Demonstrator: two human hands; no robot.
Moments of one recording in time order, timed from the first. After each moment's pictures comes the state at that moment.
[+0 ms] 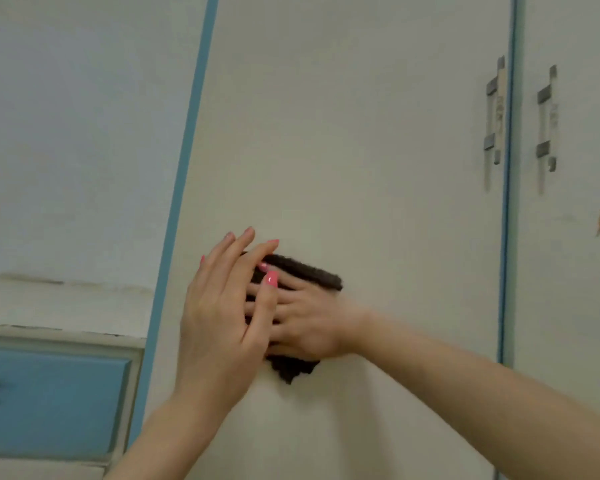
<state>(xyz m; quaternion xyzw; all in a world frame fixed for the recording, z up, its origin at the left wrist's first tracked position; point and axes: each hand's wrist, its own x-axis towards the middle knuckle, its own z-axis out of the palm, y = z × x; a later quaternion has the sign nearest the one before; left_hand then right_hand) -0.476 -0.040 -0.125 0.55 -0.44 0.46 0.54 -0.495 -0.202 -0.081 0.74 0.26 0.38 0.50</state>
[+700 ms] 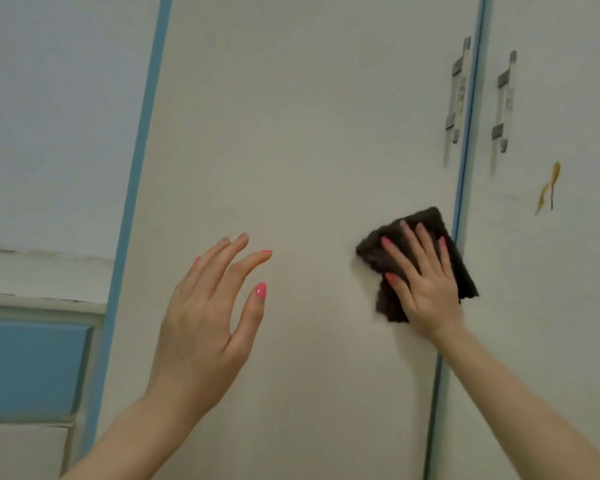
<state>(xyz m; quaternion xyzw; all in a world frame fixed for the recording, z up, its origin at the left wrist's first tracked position) -0.495 -0.048 -0.159 0.58 -0.47 0.45 0.48 -0.629 -0.350 -0.109 0.74 -0.10 0.59 0.32</state>
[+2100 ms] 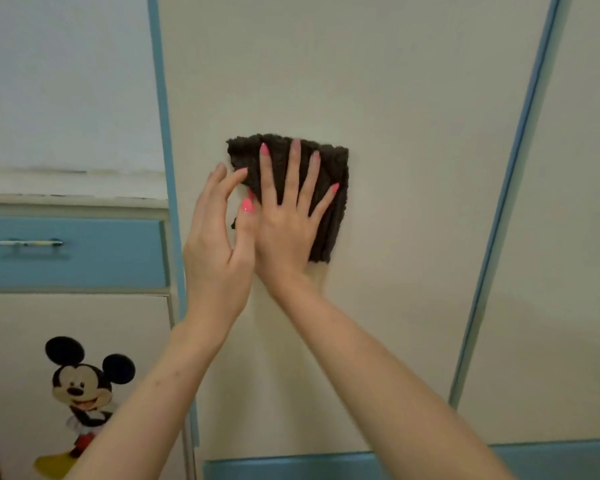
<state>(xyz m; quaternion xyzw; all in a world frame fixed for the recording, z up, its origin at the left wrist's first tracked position) -0.490 -0.022 -0.214 0.61 -0.39 0.34 0.60 -0.457 -0.129 -0.215 0.73 -0.21 0.65 0.11</state>
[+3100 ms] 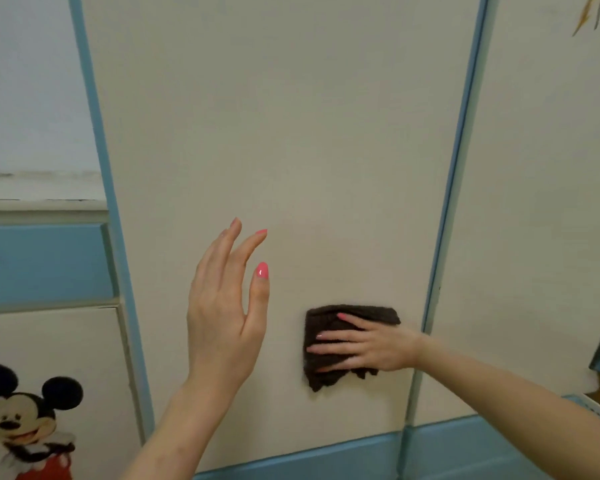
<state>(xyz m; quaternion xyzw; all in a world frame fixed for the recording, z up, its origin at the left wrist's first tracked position) -0.522 -0.046 -0.272 0.64 -0.46 0.33 0.52 -0.623 -0.321 -0.360 0.76 0.25 0.20 0.57</state>
